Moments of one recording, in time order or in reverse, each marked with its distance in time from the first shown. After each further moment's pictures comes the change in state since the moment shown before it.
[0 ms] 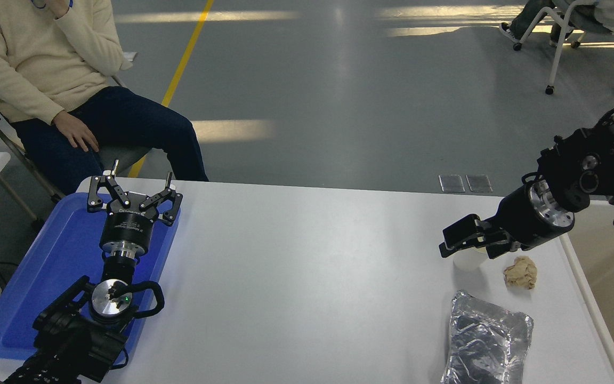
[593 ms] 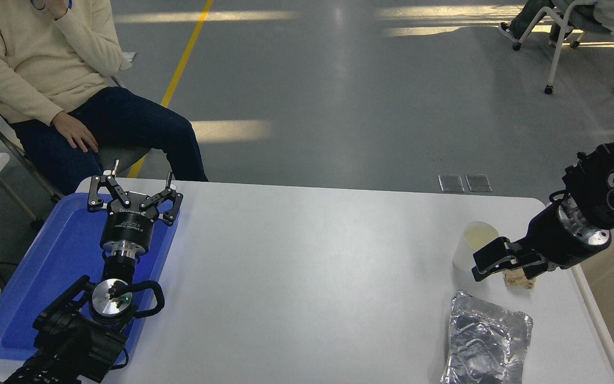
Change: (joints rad) left arm 0.000 0.000 0.000 -0.001 0.001 0.000 0.001; right arm 0.111 -0.014 -0.150 0.102 0.014 -0.012 0.001
